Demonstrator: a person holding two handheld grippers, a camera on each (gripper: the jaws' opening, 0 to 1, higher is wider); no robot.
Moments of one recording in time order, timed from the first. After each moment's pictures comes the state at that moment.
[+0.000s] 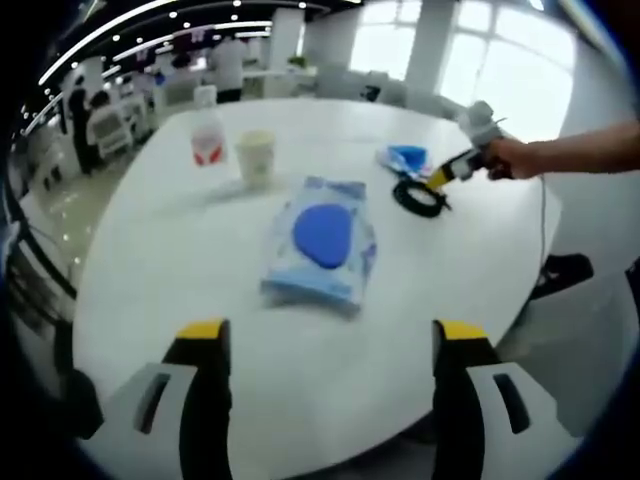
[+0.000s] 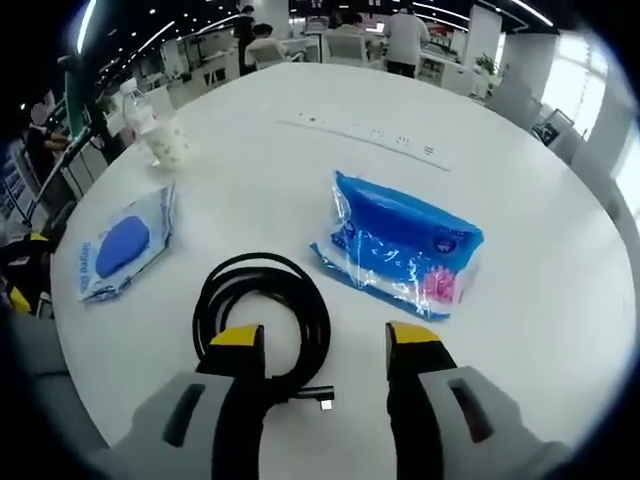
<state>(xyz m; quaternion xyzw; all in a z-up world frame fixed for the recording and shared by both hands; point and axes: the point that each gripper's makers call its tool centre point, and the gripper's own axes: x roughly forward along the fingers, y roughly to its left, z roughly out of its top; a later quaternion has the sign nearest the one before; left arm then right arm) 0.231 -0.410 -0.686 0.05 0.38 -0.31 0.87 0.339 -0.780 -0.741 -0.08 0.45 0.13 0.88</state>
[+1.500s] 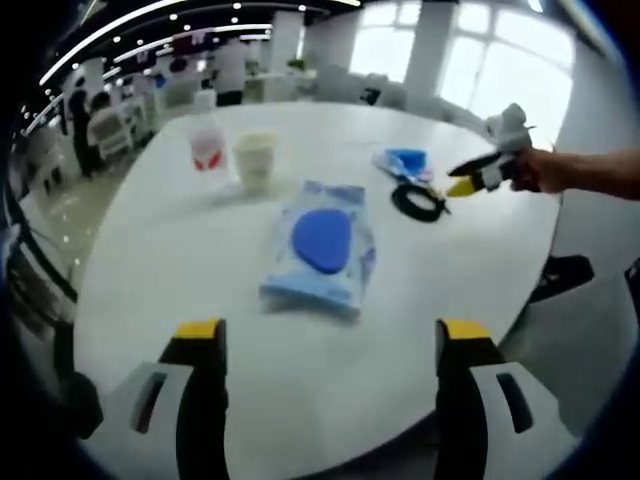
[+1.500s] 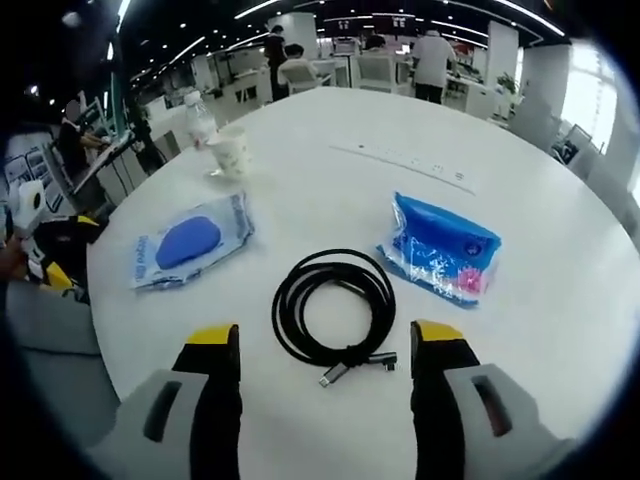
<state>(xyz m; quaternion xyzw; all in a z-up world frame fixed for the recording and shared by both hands) 0.234 -0.411 -0.682 0.05 0.37 -0.31 0.87 0.299 -0.727 -0.695 -0.06 0.40 0.19 0.89</state>
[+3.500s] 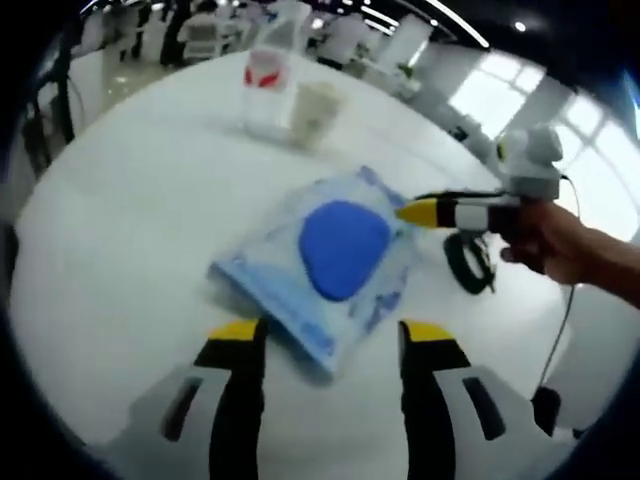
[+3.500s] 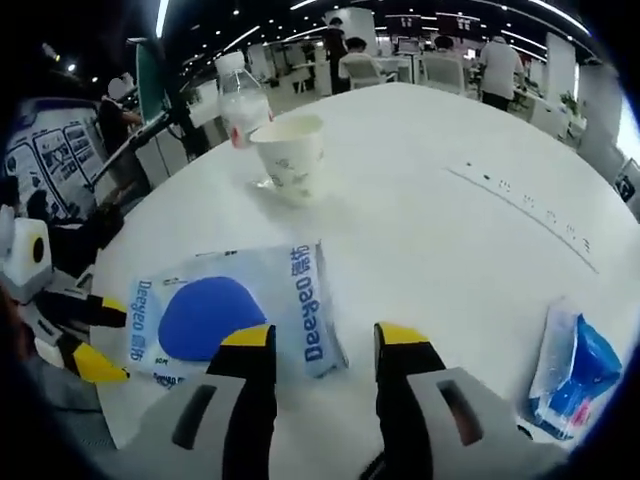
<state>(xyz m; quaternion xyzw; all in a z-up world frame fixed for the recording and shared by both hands) 0.276 -0.465 -0.747 -0.16 0.44 -0.14 0.87 0.417 -0.599 -0.763 -0.06 0.41 0.31 0.86</state>
